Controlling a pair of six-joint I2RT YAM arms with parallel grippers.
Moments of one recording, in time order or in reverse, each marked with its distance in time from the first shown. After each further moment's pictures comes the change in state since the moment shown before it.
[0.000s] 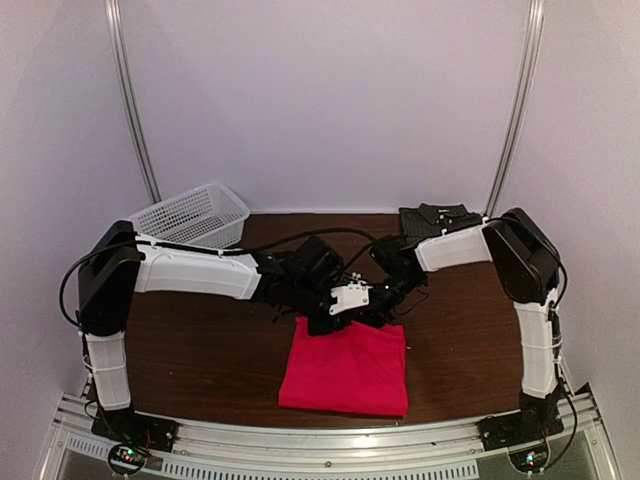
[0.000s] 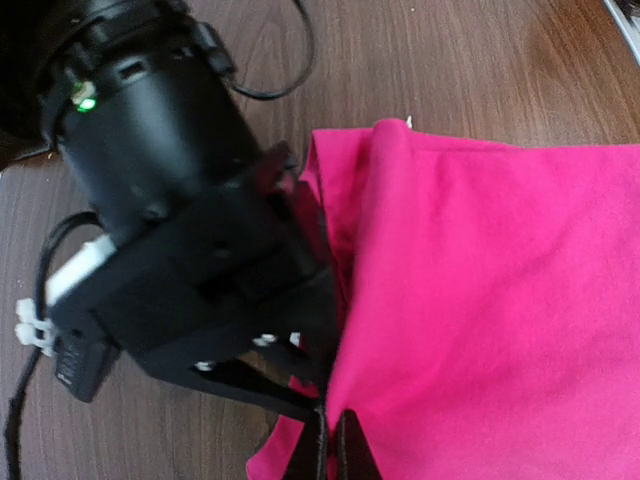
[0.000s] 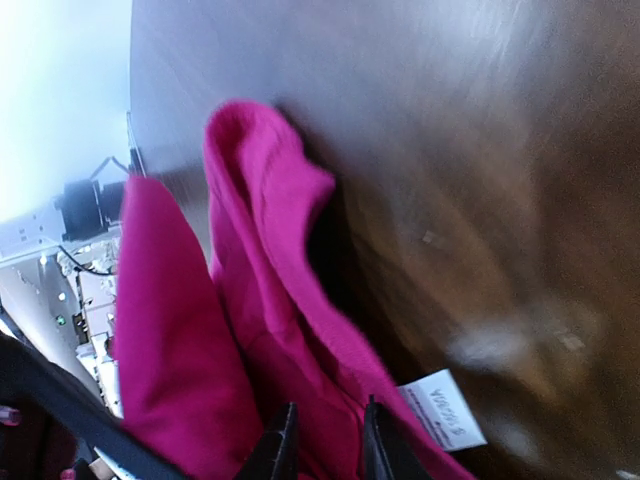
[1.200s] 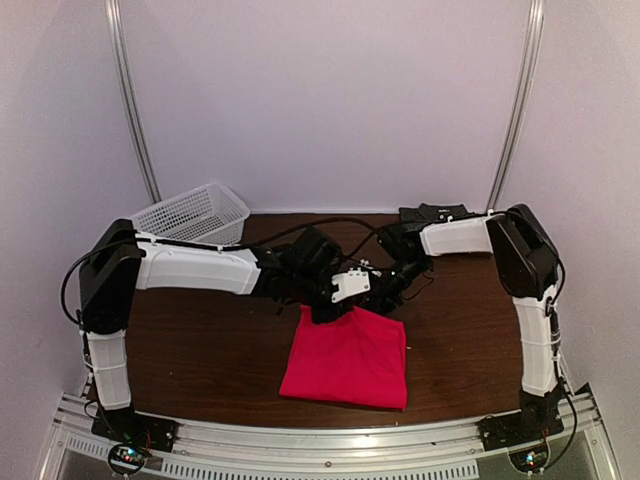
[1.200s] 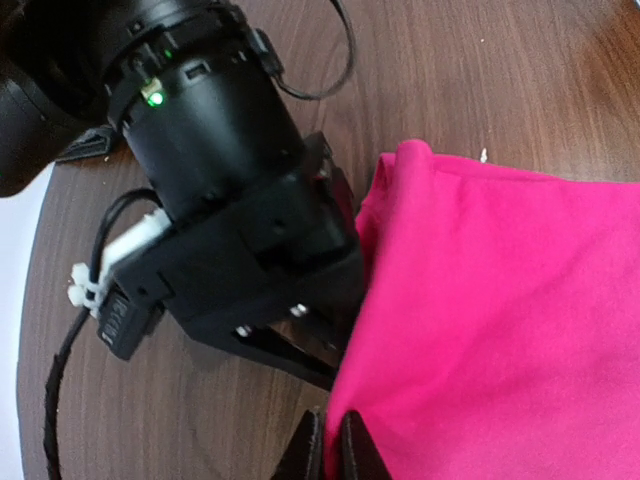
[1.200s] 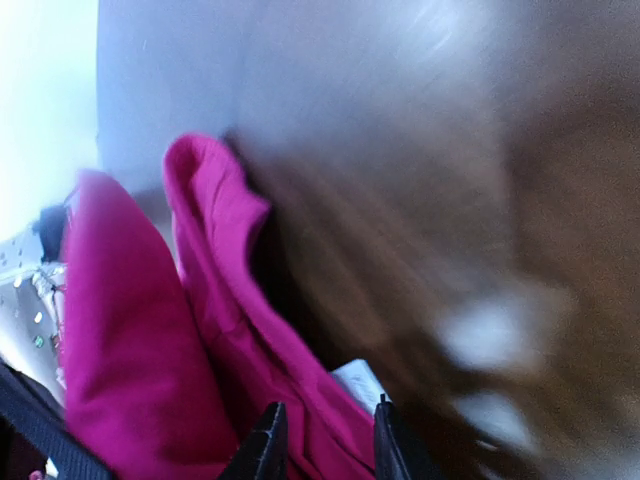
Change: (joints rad) left arm 0.021 0.008 0.024 0.071 -0.063 0.000; right arm -0.060 0.045 0.135 -0.167 0.084 -0.087
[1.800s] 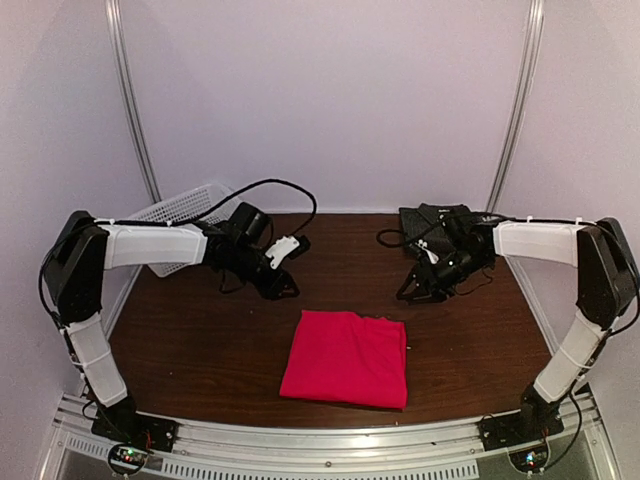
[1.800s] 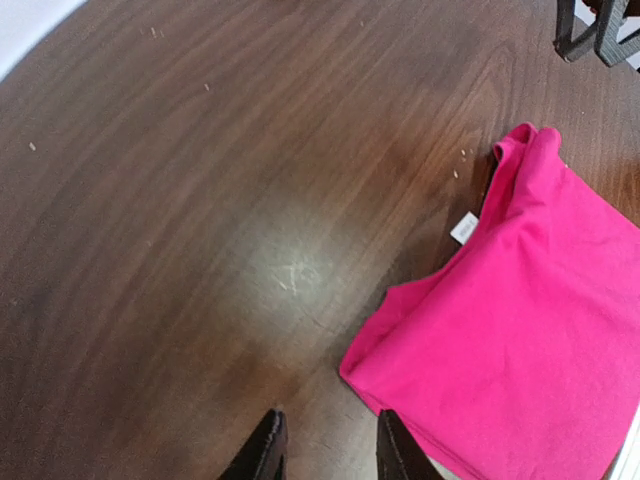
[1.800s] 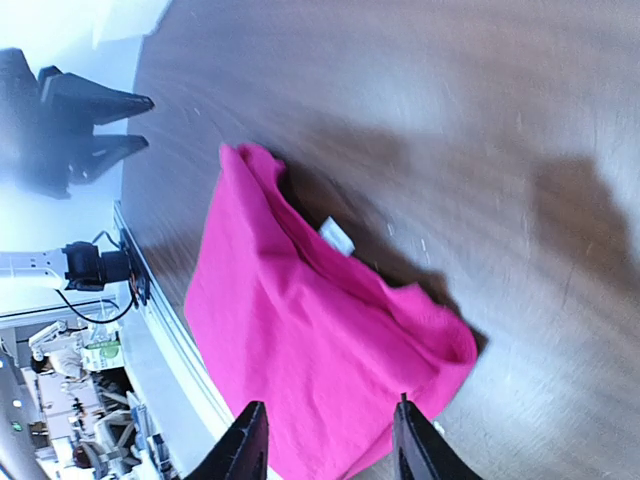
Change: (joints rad) left arm 0.319 -0.154 -0.134 -0.123 0.241 -0.352; right arm -0.200 -0.518 -0.361 0.085 0.087 0.044
